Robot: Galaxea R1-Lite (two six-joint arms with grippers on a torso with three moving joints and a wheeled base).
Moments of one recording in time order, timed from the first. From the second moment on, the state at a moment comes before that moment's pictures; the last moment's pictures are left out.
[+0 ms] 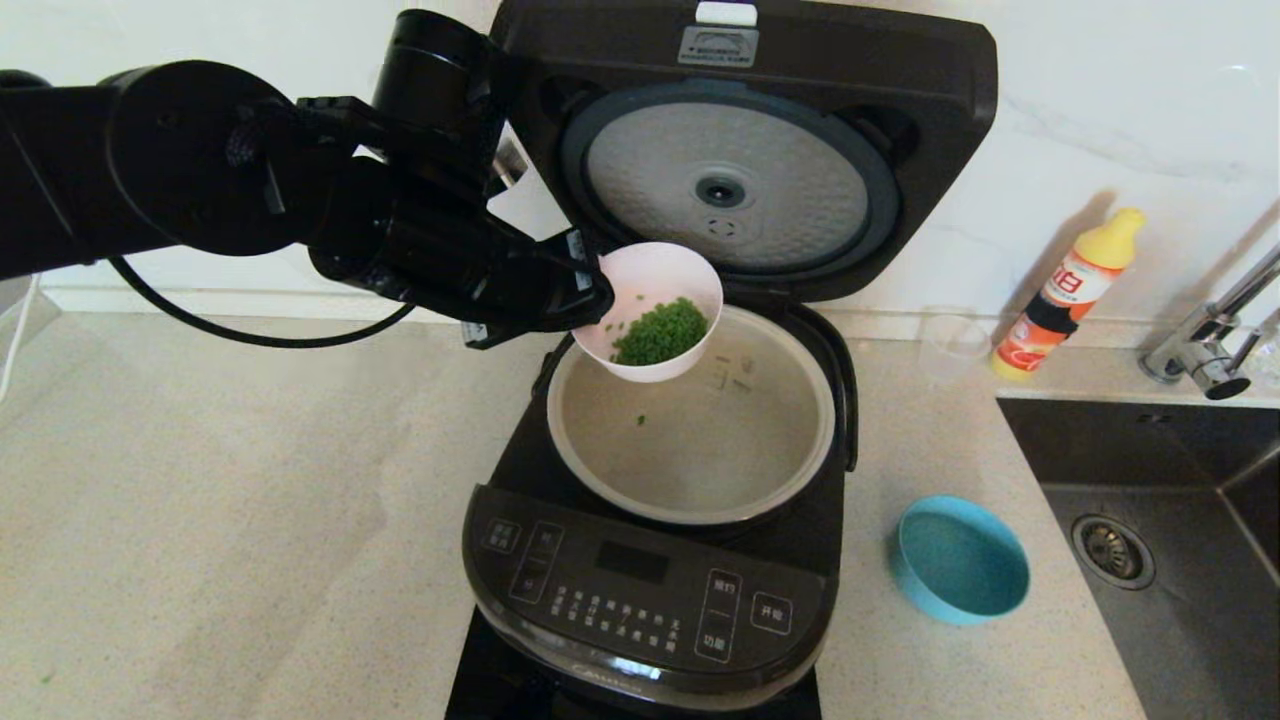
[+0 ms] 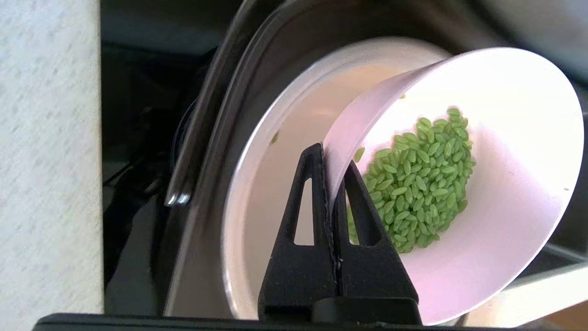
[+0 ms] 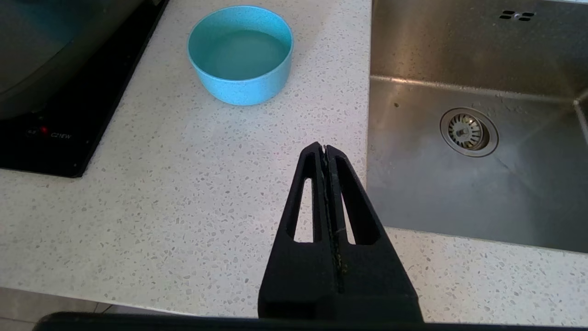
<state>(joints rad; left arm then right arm) -0.56 1.89 -1.85 0.52 0.07 -0.55 0.00 0.00 -0.04 0.11 0.01 0.00</state>
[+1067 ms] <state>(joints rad) -0.64 1.78 -1.25 -0.31 0.21 -0.36 0.00 0.00 -0.04 0.11 0.01 0.00</state>
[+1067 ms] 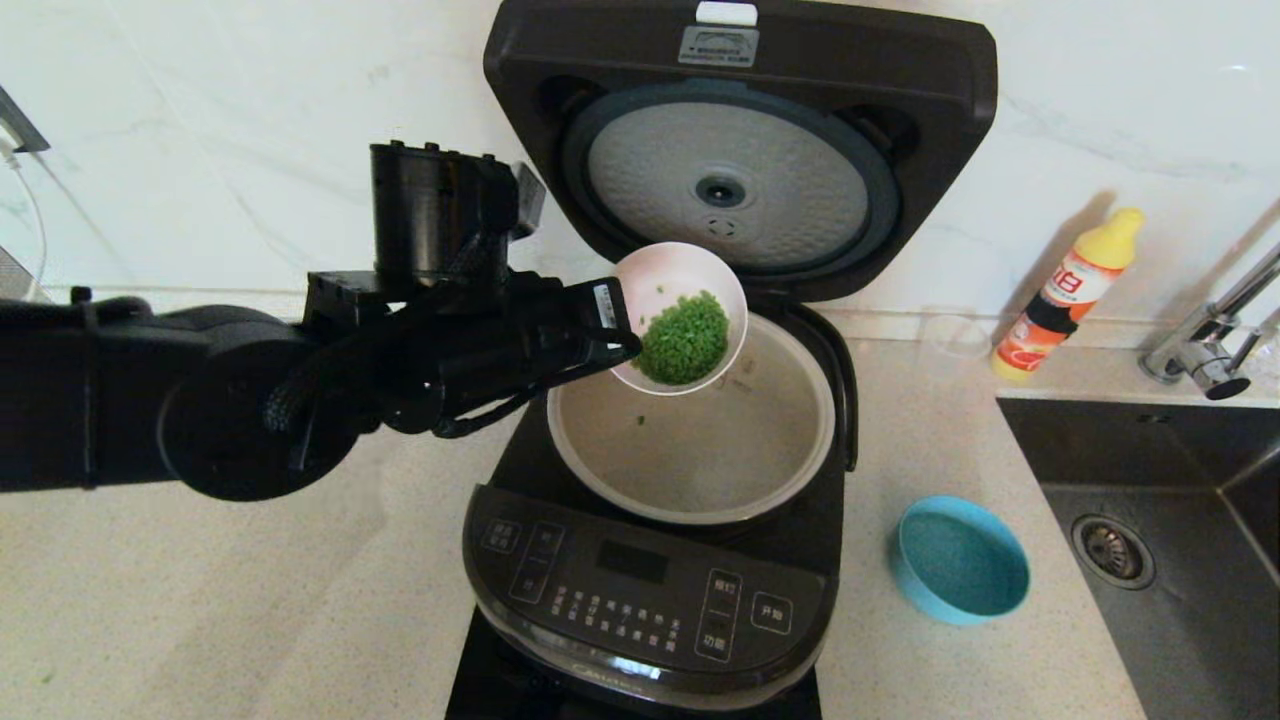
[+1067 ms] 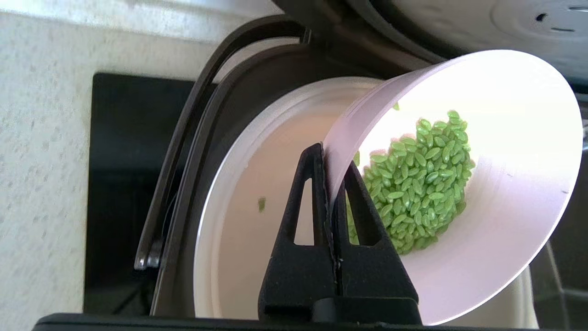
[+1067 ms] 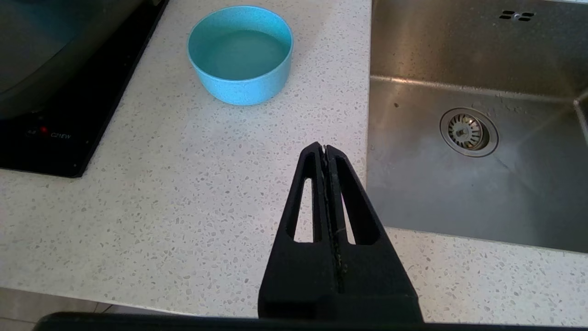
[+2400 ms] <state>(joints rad) -0.63 1.86 -0.83 -1.30 0.08 0.10 0.00 0.00 -0.04 0.11 0.01 0.00</state>
